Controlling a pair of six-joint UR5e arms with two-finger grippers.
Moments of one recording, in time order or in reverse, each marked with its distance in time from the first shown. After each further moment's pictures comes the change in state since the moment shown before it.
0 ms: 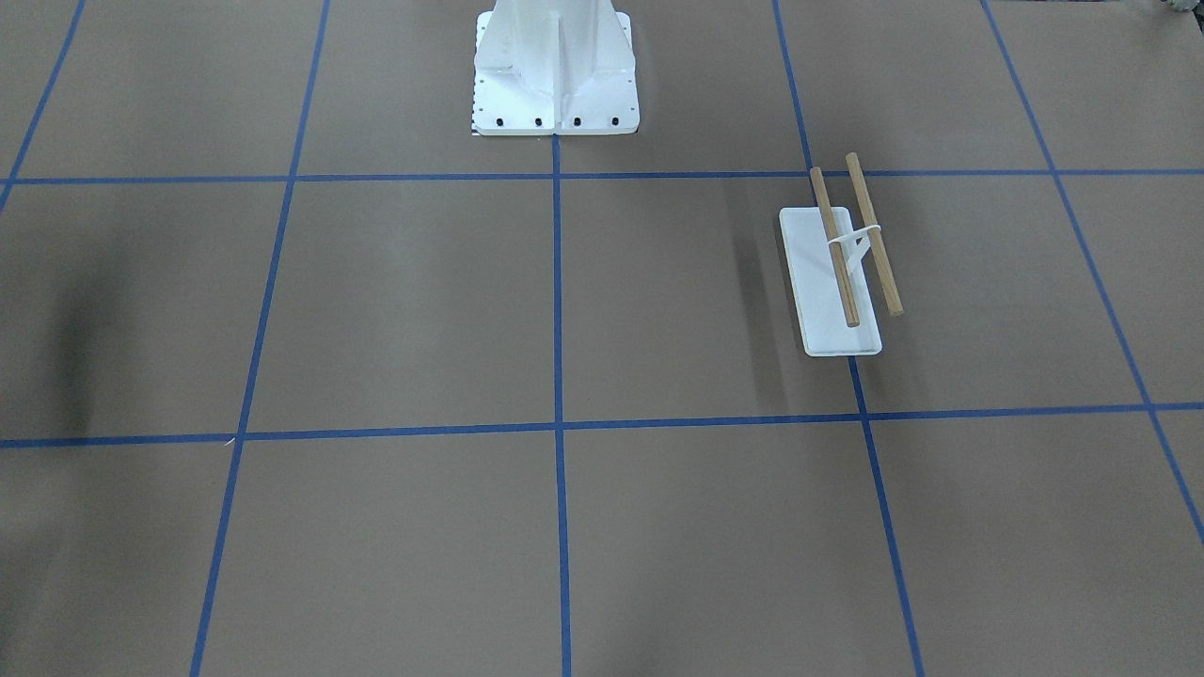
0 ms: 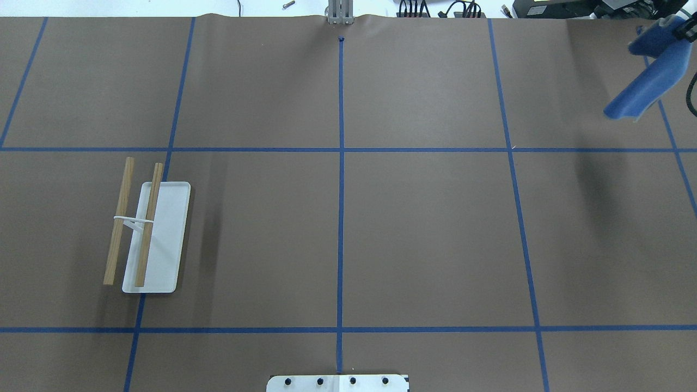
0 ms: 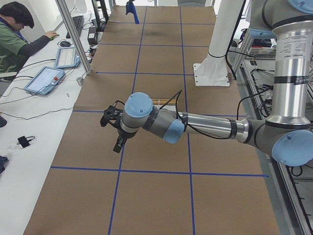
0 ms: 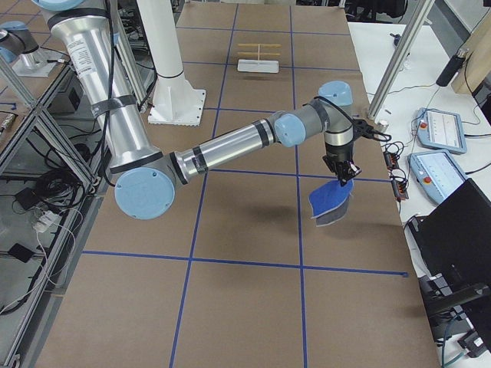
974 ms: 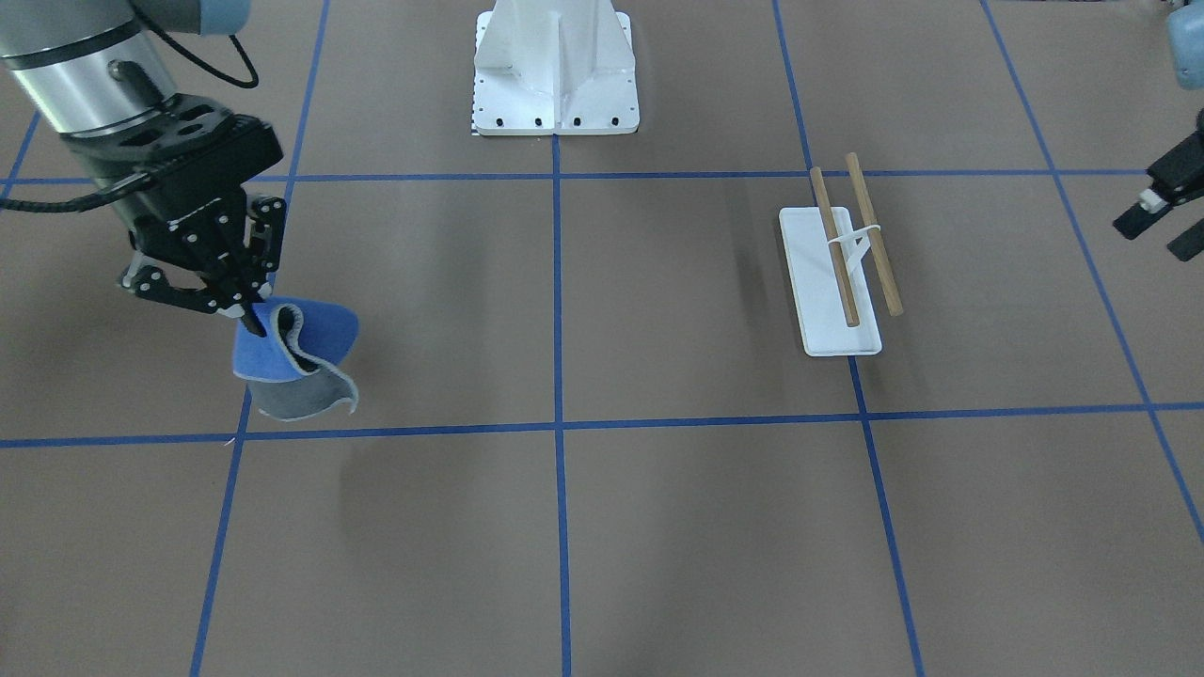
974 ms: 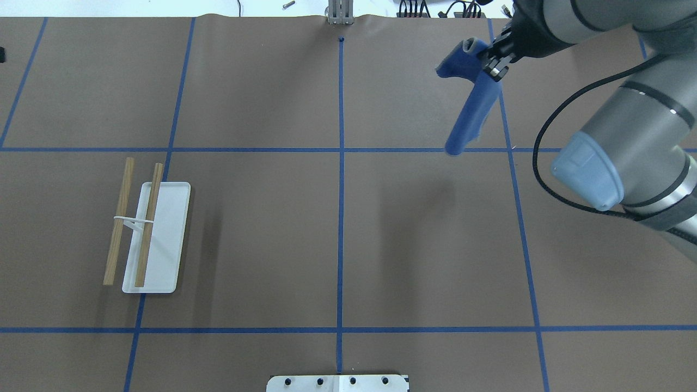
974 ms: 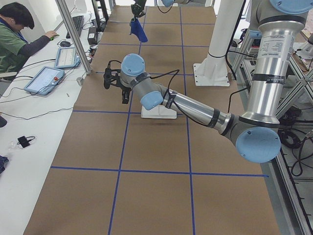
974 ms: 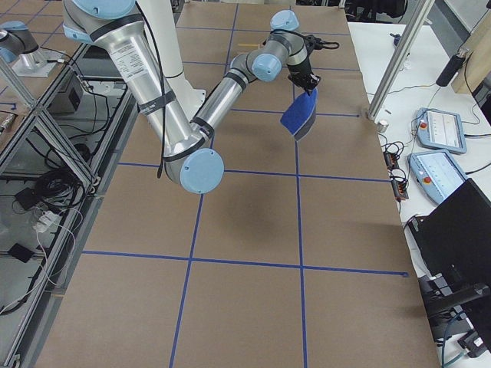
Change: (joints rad) left arm 0.273 -0.170 -0.101 -0.250 -0.101 -0.971; right arm -0.396 0.191 0.271 -0.006 -0.152 0.287
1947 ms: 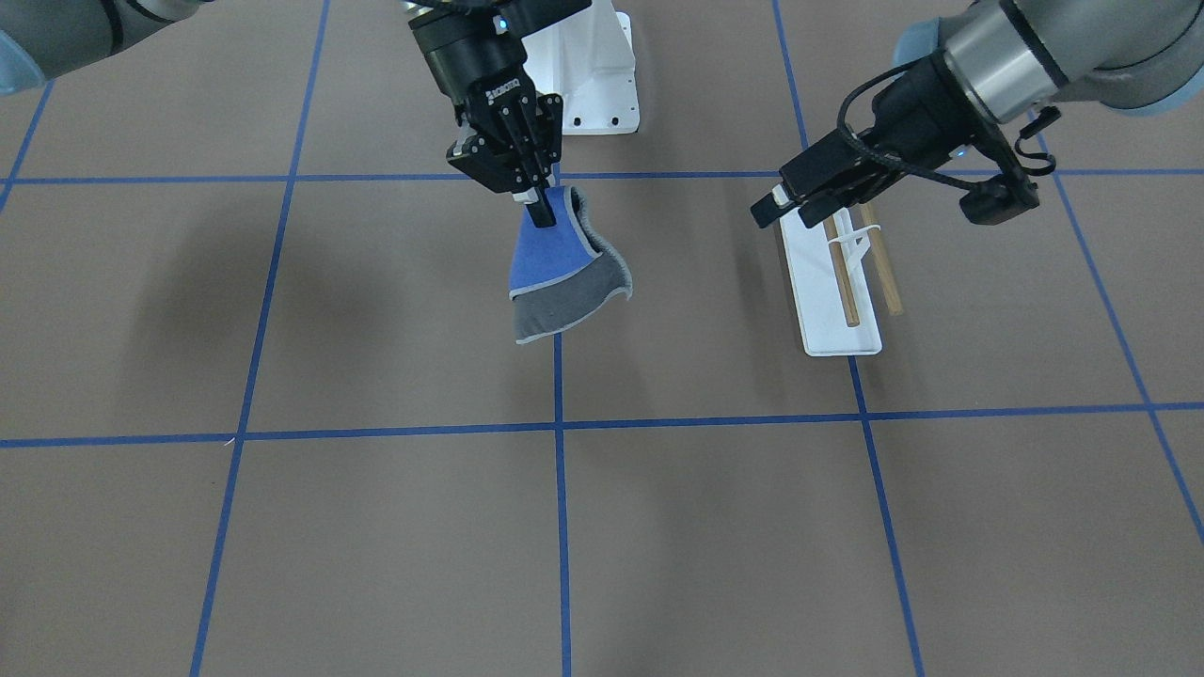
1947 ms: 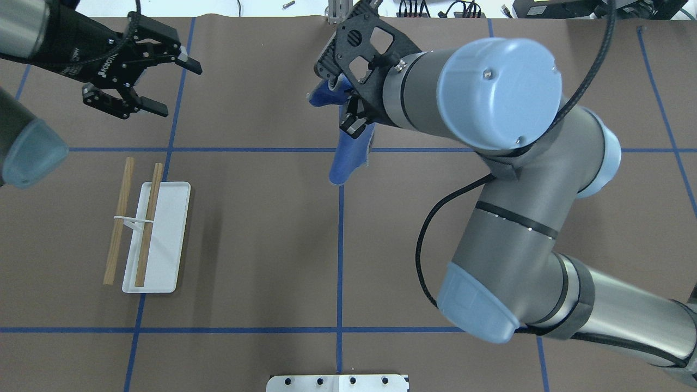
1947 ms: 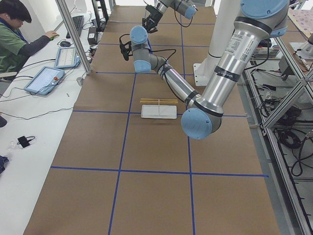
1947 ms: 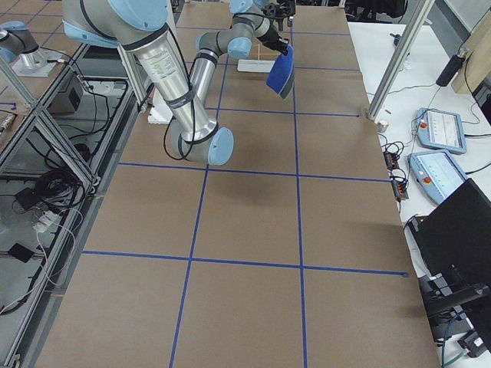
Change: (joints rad) left arm 0.375 -0.310 0.003 -0.064 0.147 -0.786; right arm -0.409 0.195 0.007 0.102 -0.491 0.137
